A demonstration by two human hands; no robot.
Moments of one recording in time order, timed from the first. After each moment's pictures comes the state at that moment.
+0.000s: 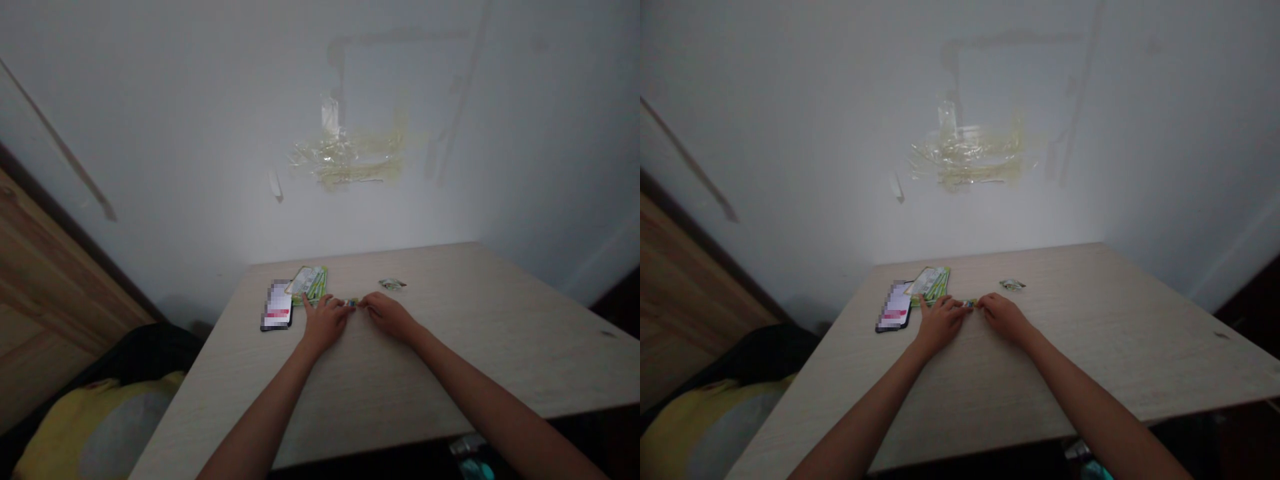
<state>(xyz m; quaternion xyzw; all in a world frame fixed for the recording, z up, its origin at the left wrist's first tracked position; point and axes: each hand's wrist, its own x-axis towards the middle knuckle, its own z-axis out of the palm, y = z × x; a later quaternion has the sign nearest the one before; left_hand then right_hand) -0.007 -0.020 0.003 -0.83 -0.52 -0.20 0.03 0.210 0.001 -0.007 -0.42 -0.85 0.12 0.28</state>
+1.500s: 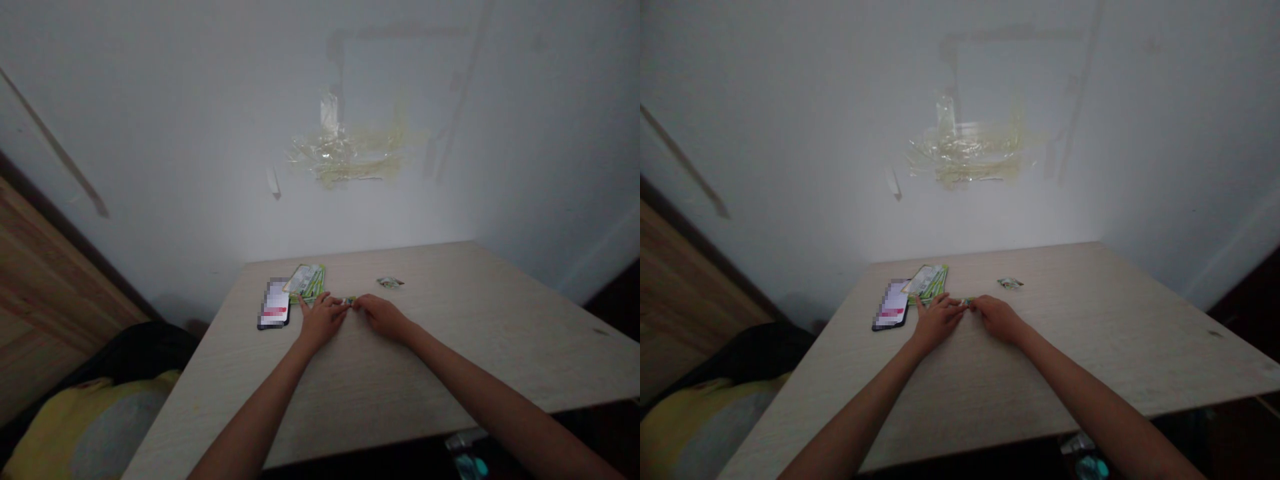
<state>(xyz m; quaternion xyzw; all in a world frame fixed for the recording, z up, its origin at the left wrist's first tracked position) -0.014 -0.012 -0.004 -0.83 -0.53 -0.18 -0.02 0.202 -0.005 -0.003 -0.39 -0.87 0.15 0.27</state>
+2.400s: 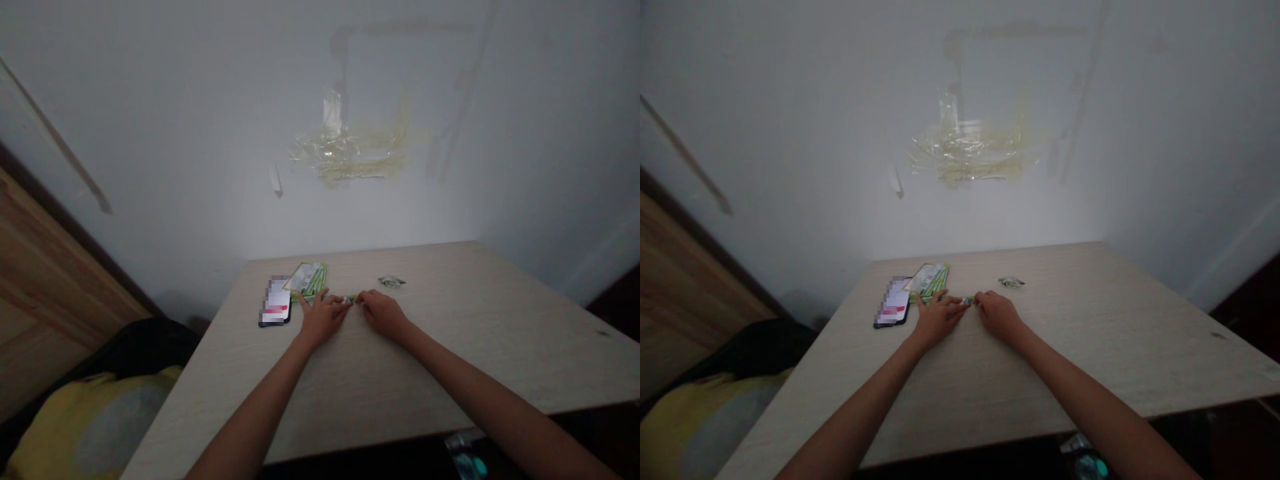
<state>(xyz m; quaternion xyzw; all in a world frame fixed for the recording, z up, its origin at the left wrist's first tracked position) -0.014 -0.010 -0.004 -0.83 -0.53 -0.19 -0.02 0.195 -0.006 -0.005 -0.50 -0.83 0.05 0.23</state>
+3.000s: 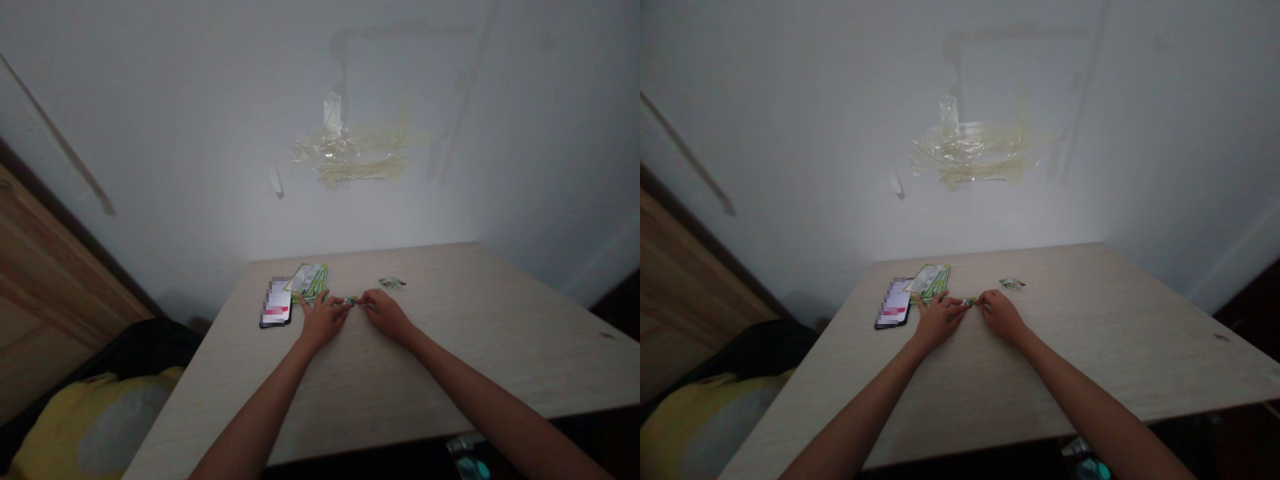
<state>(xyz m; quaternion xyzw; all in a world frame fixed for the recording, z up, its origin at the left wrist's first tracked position) -0.012 -0.012 -0.007 -0.82 -0.54 -0.19 0.00 0.201 0.007 -0.020 -0.44 -0.80 0.15 0.37</state>
